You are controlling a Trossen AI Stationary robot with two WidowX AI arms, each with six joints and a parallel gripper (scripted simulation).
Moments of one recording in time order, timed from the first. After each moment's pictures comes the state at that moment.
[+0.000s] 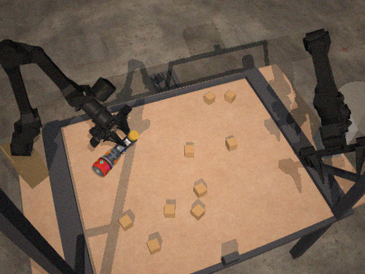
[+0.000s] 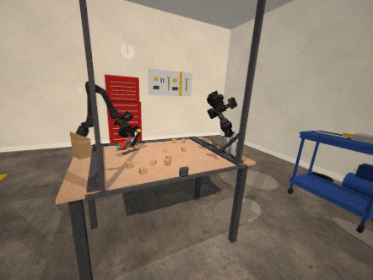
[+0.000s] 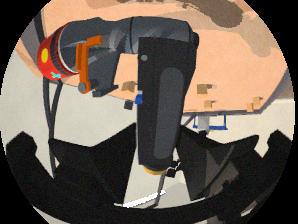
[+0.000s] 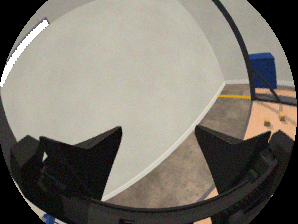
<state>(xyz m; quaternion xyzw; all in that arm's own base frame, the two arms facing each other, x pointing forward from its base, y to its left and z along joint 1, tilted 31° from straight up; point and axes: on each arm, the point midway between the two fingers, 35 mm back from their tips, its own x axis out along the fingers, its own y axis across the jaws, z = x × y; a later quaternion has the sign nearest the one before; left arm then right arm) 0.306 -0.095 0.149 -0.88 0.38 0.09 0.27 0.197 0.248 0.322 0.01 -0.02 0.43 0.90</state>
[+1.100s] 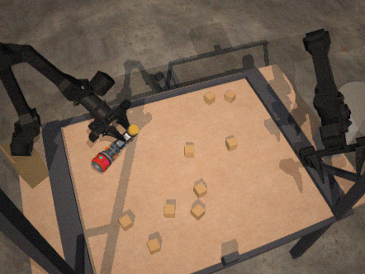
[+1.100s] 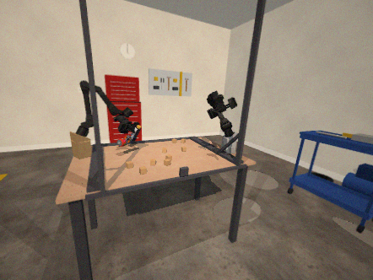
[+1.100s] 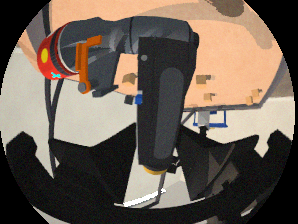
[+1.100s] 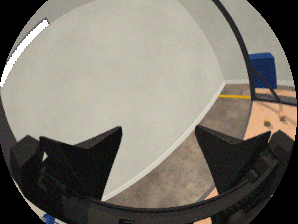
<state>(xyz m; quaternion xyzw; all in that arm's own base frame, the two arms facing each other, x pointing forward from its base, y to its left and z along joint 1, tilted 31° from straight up) 0.294 -0.102 0.175 -0.88 0.38 0.08 0.27 0.197 0.248 0.322 0.01 -0.02 0.43 0.90</state>
